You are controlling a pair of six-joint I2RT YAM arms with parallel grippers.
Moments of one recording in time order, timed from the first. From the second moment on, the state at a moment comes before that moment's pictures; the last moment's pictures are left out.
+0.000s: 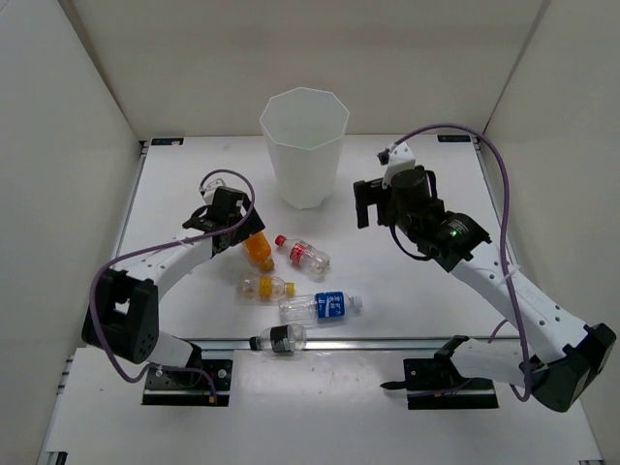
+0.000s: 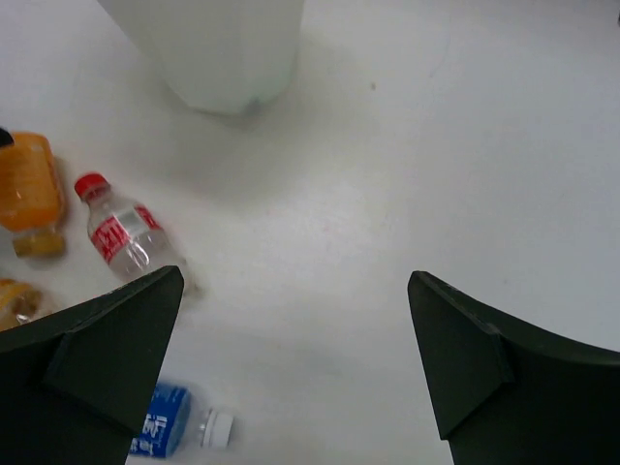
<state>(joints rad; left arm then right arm) -0.36 1.42 0.89 -0.32 -0.25 -0.76 0.67 1.15 1.23 -0.51 0.34 0.13</state>
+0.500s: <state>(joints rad) -0.37 1.58 0.90 -0.22 -0.25 -0.78 0.68 1.04 1.05 -0.55 0.24 0.23</state>
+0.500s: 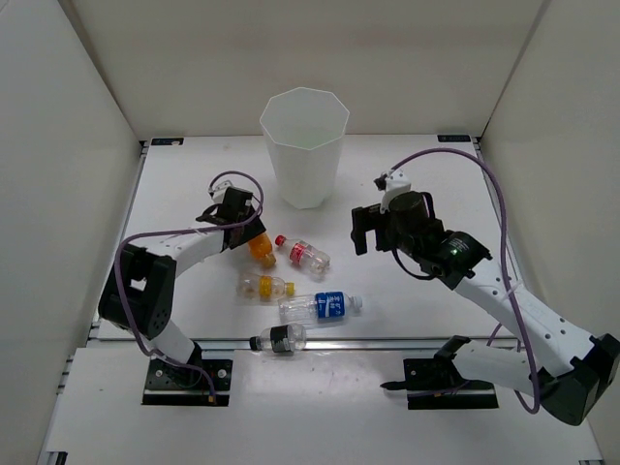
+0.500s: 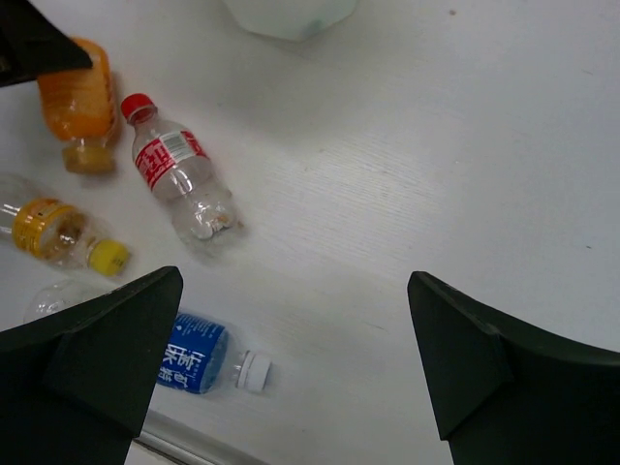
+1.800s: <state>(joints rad) -0.53 1.02 0.88 -0.18 0.04 -0.87 0.86 1.41 1.13 0.01 -0.18 0.24</state>
